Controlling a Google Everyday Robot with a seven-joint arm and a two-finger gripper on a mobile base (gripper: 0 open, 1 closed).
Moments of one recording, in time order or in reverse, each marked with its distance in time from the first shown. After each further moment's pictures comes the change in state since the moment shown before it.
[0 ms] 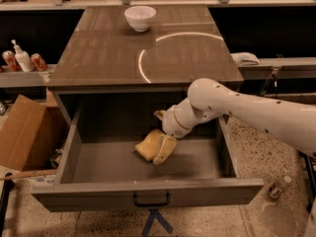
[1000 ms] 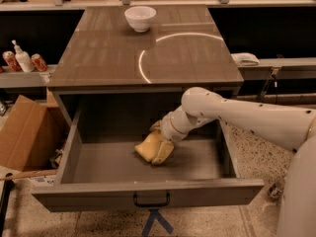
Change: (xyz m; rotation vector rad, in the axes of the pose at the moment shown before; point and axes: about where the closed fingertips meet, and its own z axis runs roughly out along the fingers) arm 0.030 -0.009 0.045 -0.022 0.049 -0.037
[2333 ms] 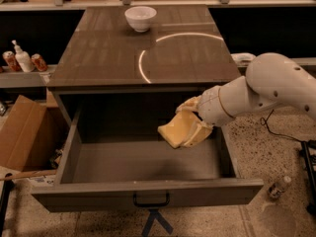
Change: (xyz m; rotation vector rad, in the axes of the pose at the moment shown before) arm -0.034 0.033 -0.197 0.163 -0.113 -0.099
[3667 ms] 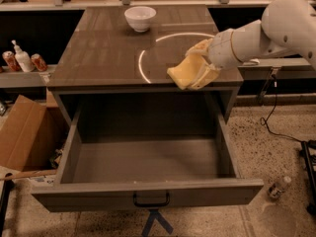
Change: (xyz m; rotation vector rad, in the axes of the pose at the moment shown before) arm -0.010 -0.156 -0.064 0.241 -0.011 -0.128
